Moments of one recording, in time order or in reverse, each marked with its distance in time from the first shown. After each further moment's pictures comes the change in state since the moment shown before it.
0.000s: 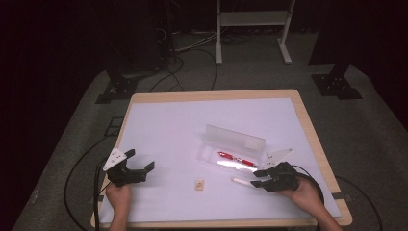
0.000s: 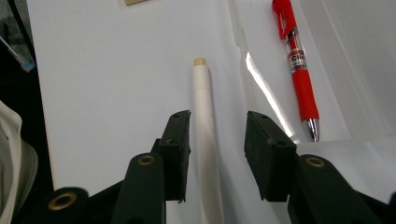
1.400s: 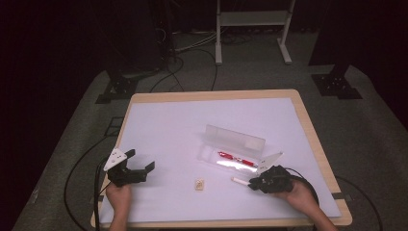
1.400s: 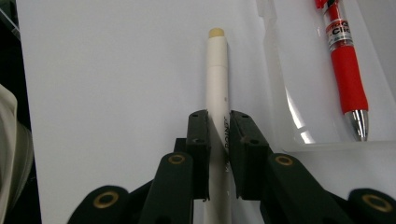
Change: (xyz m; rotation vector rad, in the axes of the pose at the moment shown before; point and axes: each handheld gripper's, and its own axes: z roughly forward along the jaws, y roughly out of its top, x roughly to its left) left arm -0.001 0.000 0.001 0.003 0.004 0.003; right arm 0.001 -0.005 0.024 0.069 0.045 -0.014
